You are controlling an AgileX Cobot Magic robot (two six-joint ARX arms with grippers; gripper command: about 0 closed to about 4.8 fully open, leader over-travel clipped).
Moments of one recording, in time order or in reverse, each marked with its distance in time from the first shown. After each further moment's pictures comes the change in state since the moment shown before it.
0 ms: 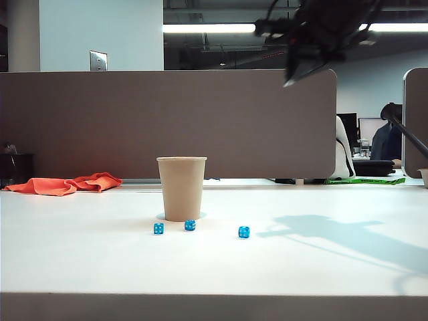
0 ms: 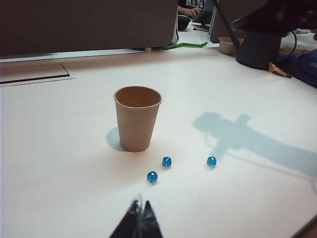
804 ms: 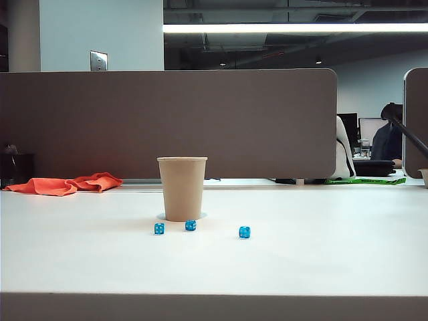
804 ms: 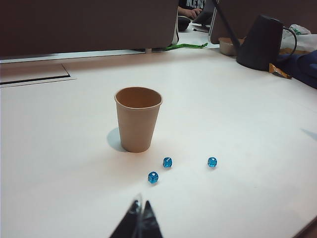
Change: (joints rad) left arm 0.000 0.000 0.000 0.002 0.000 -0.001; right arm -0.375 -0.947 -0.560 -0.018 -0.109 -0.026
